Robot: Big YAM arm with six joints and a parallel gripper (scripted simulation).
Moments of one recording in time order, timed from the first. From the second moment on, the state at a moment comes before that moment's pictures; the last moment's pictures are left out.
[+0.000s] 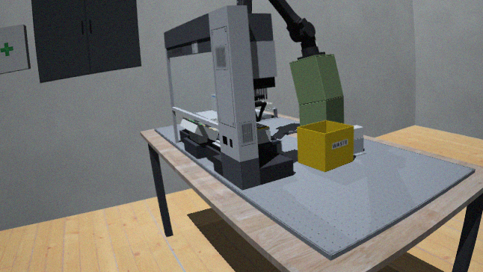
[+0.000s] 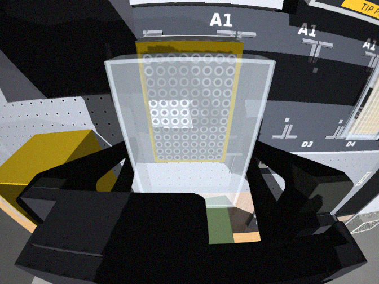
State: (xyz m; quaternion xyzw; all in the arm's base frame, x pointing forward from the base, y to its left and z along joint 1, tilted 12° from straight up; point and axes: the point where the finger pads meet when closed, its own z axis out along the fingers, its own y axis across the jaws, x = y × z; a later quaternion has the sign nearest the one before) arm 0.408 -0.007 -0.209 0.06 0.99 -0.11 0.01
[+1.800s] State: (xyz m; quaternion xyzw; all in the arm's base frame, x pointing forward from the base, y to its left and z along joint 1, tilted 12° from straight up) arm 0.410 0.011 -0.129 0.06 0.99 -0.11 0.01
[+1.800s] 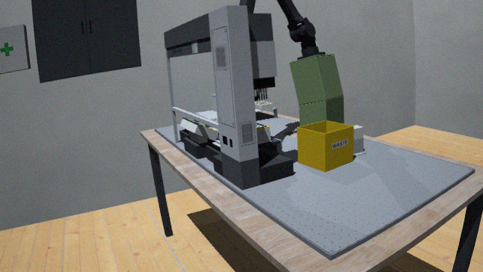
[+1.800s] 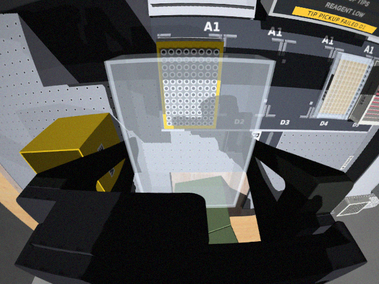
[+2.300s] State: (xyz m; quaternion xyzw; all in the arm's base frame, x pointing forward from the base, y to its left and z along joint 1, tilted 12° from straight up) arm 0.409 0.015 -0.108 0.06 0.99 -0.11 0.01
